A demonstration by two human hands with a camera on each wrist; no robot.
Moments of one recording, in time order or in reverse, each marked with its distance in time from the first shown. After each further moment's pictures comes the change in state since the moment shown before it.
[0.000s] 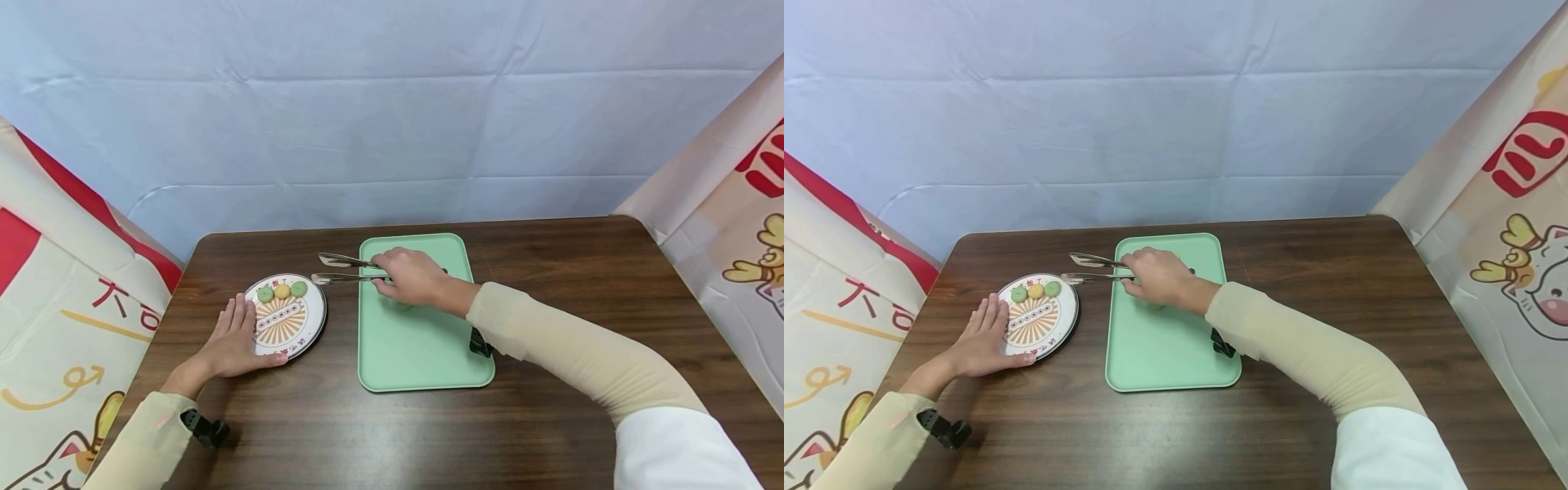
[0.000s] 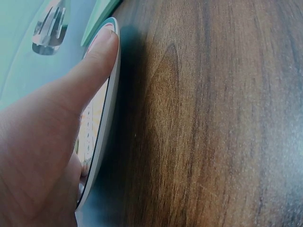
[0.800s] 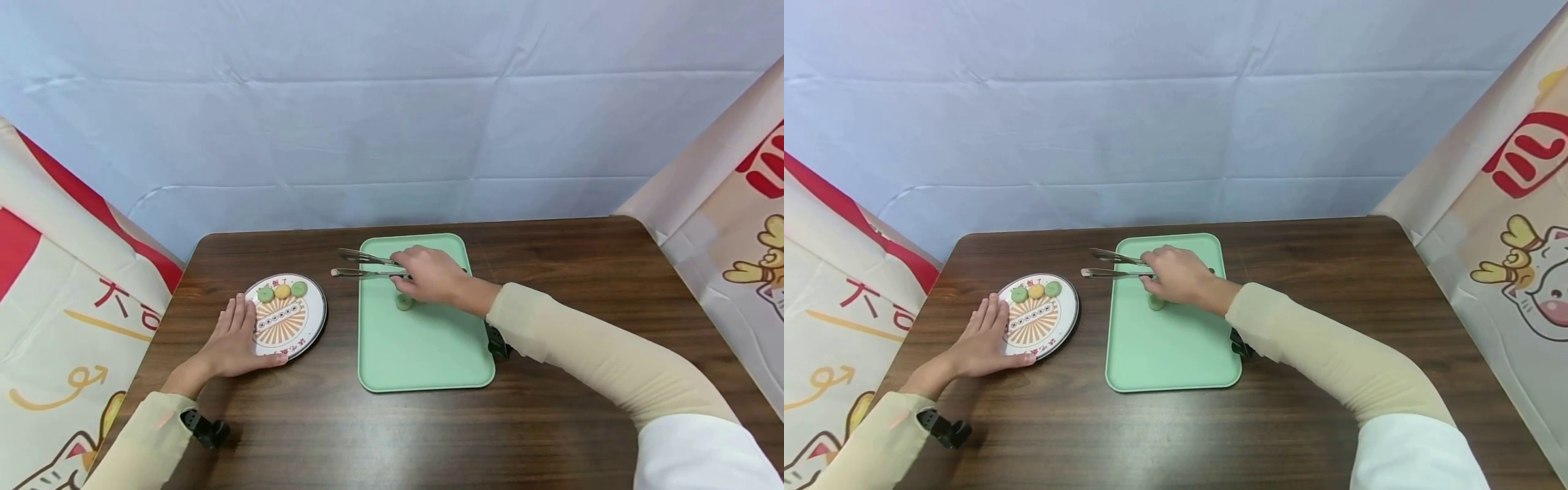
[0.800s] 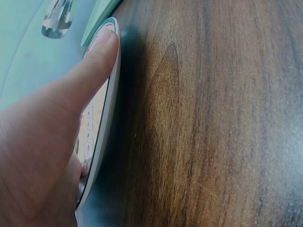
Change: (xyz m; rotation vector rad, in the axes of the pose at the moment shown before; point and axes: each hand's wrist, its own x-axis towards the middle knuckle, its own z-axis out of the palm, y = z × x) left_hand -0.001 0.003 -0.002 -0.007 0.008 0.005; right_hand -0.022 0.021 -0.007 0.011 0.040 0.012
